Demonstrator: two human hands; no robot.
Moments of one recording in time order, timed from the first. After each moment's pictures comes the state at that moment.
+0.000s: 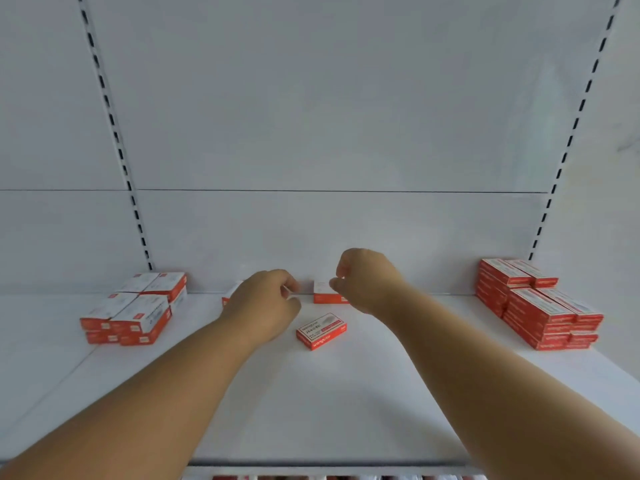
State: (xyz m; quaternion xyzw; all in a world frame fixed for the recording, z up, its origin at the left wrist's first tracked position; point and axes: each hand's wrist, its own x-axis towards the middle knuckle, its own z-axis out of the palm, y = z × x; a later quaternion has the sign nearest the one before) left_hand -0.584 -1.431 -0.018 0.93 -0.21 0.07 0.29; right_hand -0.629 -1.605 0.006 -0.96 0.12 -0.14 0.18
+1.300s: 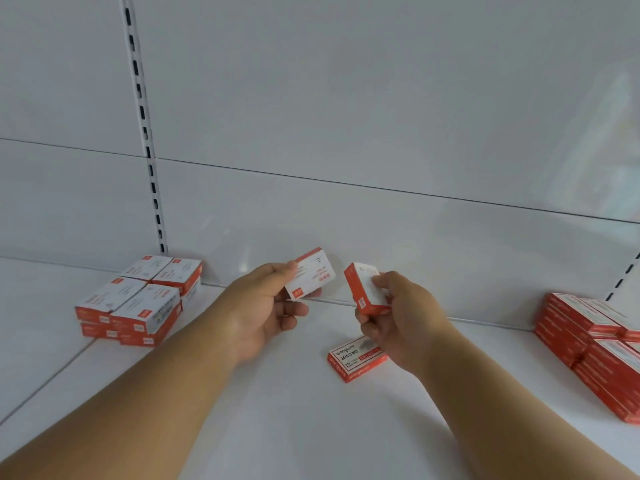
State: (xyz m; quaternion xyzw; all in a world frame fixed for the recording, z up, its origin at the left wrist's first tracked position) left_hand -0.540 -1.403 -0.026 0.58 -0.07 -0.21 0.78; right_hand -0.602 -1.584 -0.021 -0.56 0.19 -0.07 0.80
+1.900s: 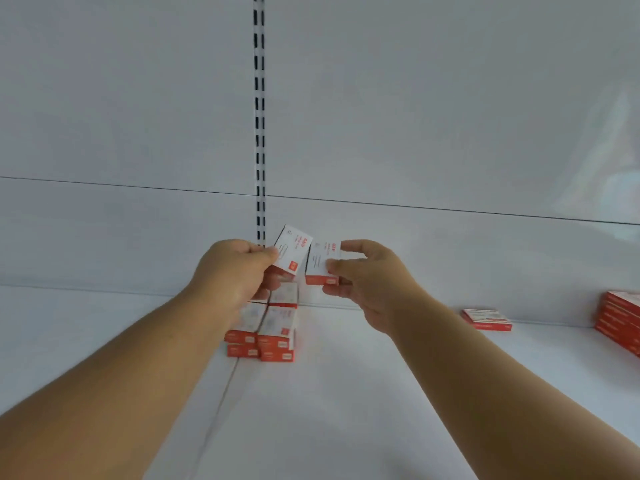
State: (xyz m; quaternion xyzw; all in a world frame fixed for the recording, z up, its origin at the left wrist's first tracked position) left_hand -0.487 -1.235 0.028 0.76 -0.07 0.01 0.64; right_hand -0.546 -1.407 0.027 -0.66 0.11 -0.14 0.73
